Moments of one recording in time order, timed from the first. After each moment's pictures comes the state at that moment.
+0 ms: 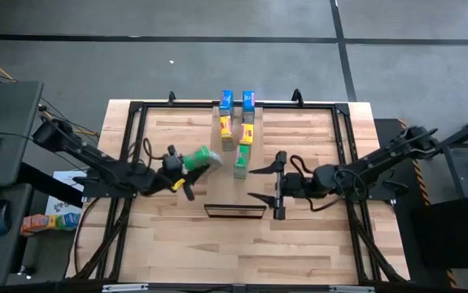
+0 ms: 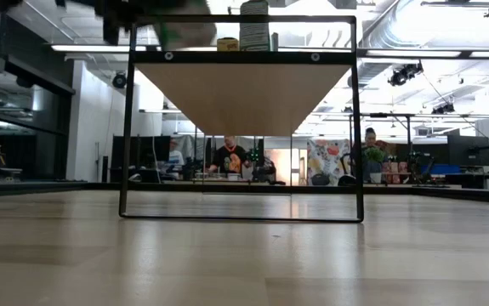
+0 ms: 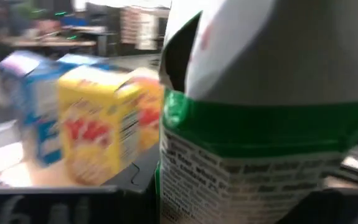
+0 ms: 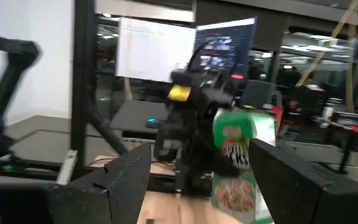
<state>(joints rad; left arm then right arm) -0.41 1.09 0.52 0.58 -0.85 -0.11 0.40 1.32 0.87 0.62 0.41 -0.21</state>
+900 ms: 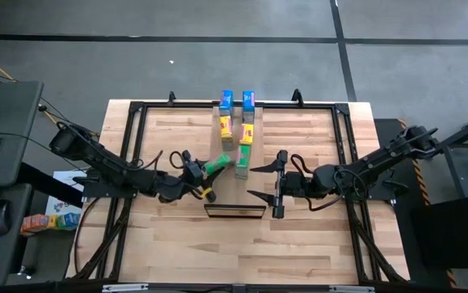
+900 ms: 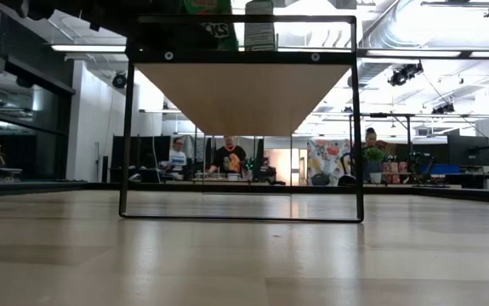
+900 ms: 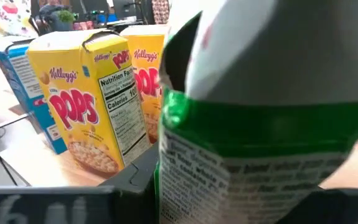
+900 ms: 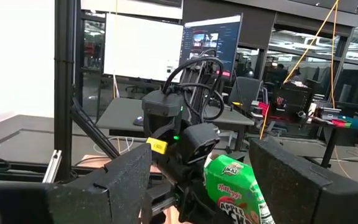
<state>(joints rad) -0.37 1.42 0.63 0.64 -0.96 -0.04 0.41 1.32 0.87 0.62 0.46 -0.22</state>
